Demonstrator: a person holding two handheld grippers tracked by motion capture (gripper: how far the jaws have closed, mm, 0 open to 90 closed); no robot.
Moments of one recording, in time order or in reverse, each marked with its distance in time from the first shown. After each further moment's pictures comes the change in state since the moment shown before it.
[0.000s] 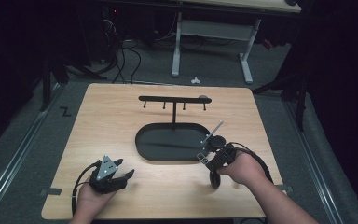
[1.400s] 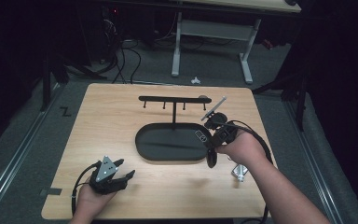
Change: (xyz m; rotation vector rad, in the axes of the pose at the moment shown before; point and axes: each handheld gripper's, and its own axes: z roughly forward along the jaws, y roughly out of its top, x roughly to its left) left arm -0.001 0.001 -0.002 -0.025 -0.022 0.018; right arm -0.010 0.037 -0.055 -0.108 -0.048 0.026
